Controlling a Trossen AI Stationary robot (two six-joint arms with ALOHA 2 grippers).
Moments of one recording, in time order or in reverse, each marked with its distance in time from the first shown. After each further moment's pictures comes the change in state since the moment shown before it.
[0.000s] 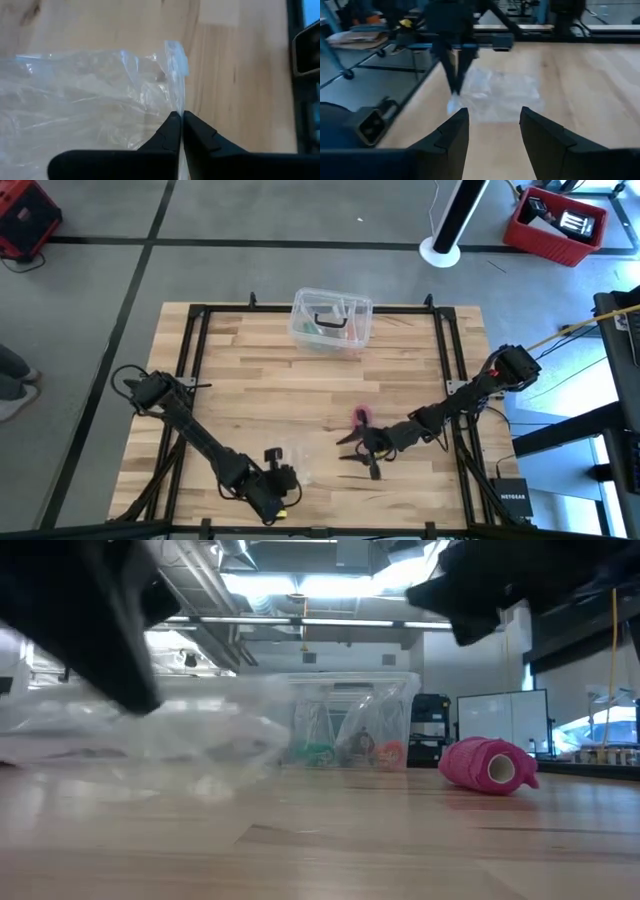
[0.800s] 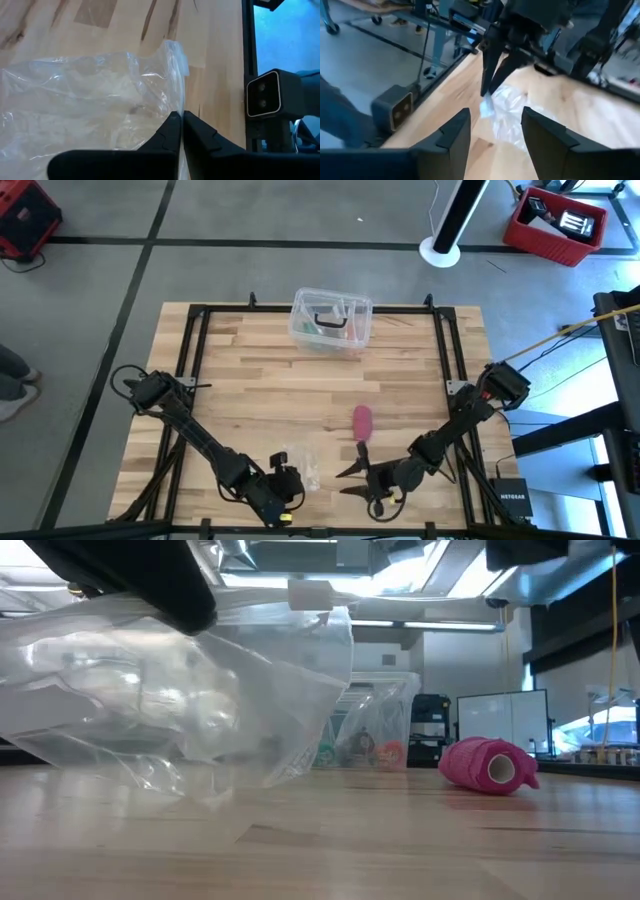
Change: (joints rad) left arm -0.011 -0.003 0.030 0.113 -0.007 -0.040; right arm 0.218 0.182 0.183 -0.004 0.221 -0.292
